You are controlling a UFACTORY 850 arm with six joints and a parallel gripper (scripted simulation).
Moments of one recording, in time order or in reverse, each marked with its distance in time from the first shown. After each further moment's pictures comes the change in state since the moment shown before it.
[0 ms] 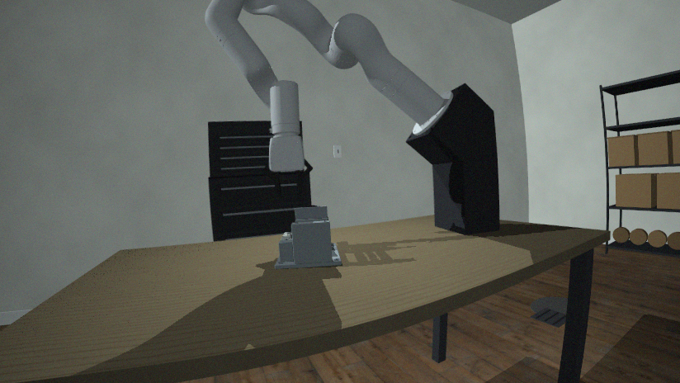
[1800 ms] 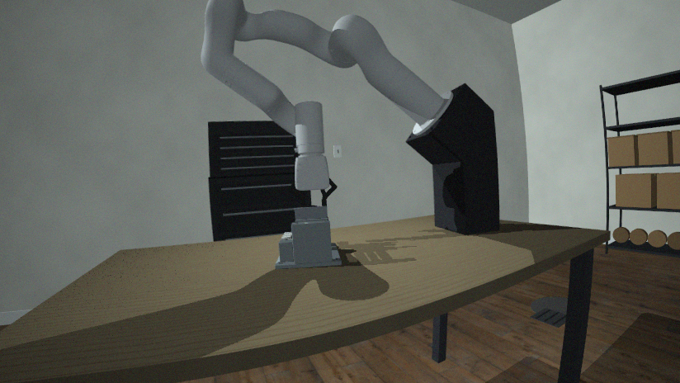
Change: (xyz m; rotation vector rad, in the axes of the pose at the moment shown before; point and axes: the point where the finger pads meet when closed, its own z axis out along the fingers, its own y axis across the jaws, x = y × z) arm 0.030 0.069 0.059 0.001 0.000 0.000
